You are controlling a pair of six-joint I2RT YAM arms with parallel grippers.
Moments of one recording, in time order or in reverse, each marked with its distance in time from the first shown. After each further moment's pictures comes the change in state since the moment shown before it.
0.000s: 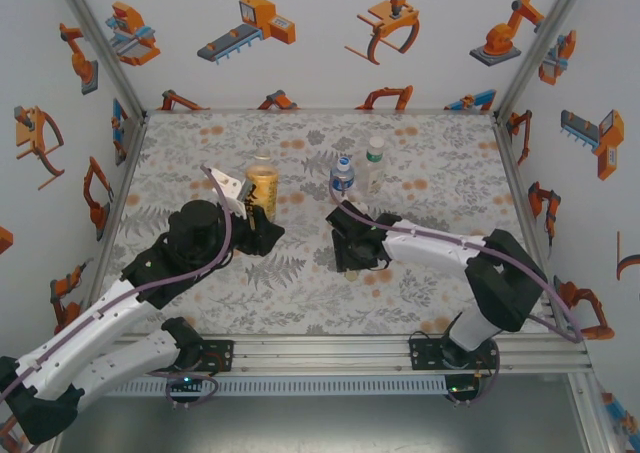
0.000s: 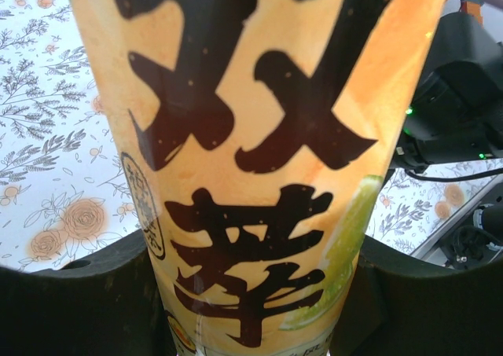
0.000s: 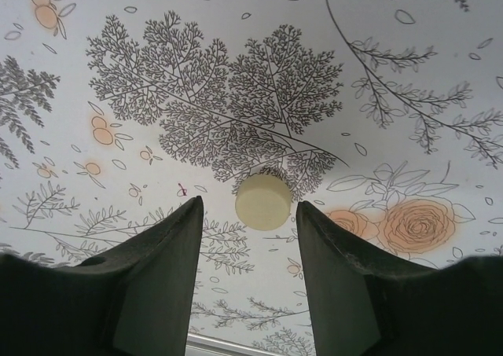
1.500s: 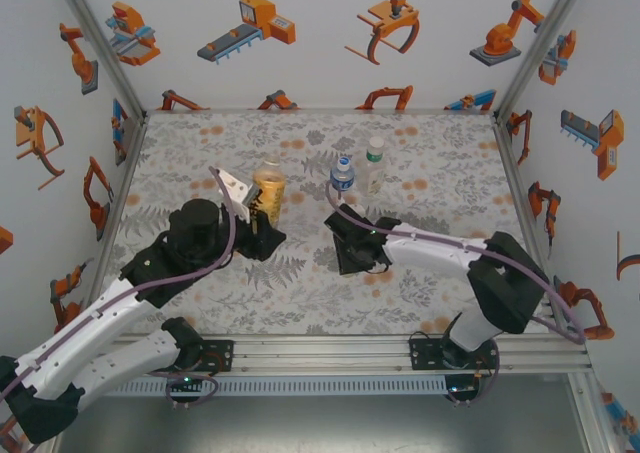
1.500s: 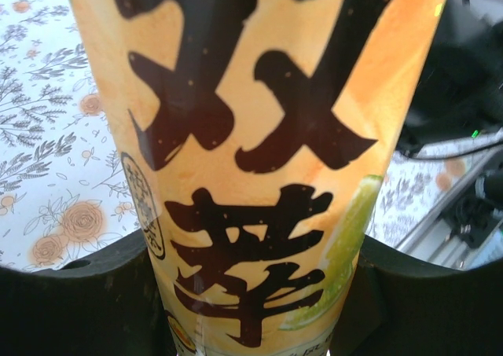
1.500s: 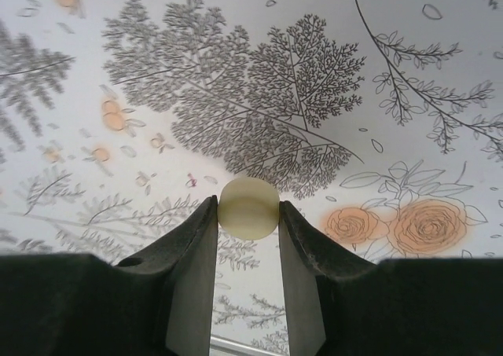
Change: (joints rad) left arm 0.001 0.016 0.031 -0.051 0.094 0.094; right arm 0.023 -0.051 -0.024 0.027 -0.004 -0.026
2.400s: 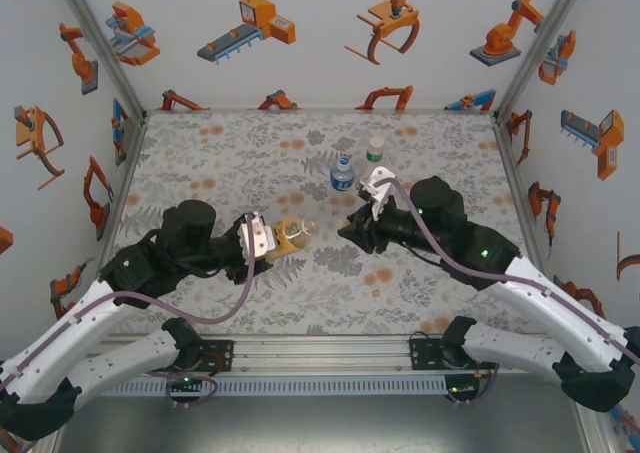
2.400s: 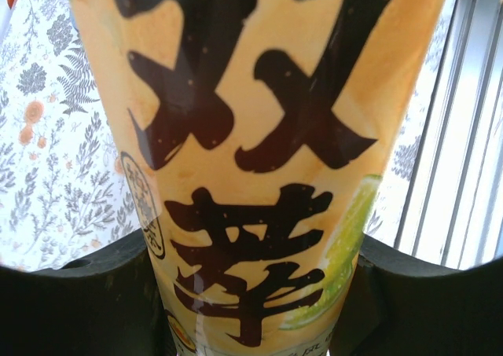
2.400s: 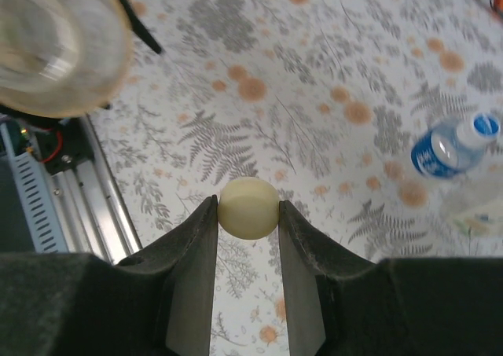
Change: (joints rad) left arm -0.049 -0.016 0.142 -0.341 0.238 0.746; right arm 0.000 -0.605 0.181 0.048 -0.341 -0.707
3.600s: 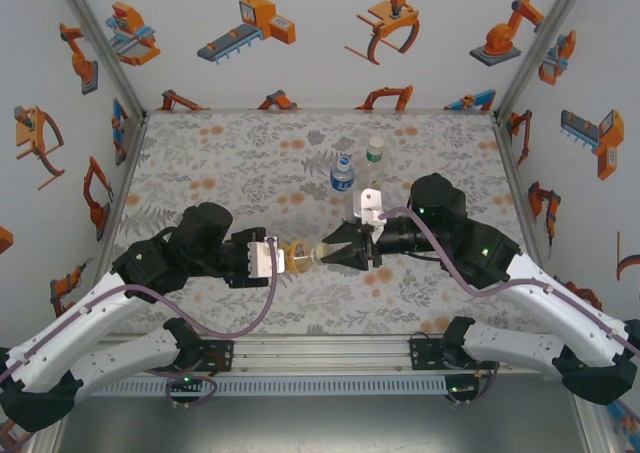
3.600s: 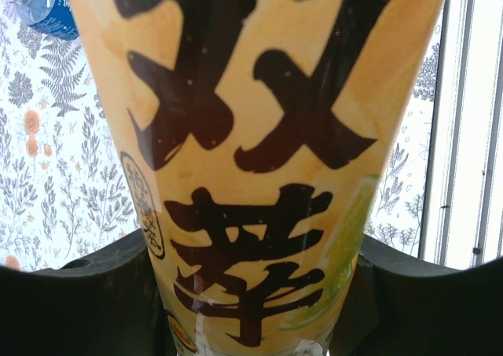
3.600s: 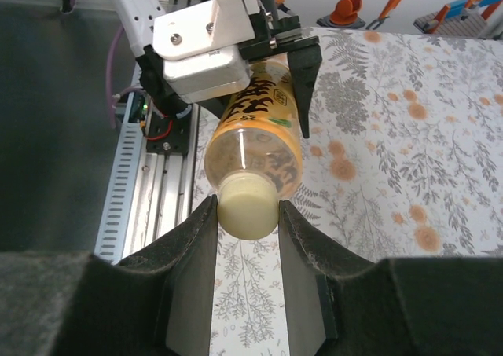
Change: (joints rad) left arm -0.034 0.056 0.001 -0.109 -0.025 0.219; right arm 0.056 0.031 0.048 0.051 -0.372 -0.183
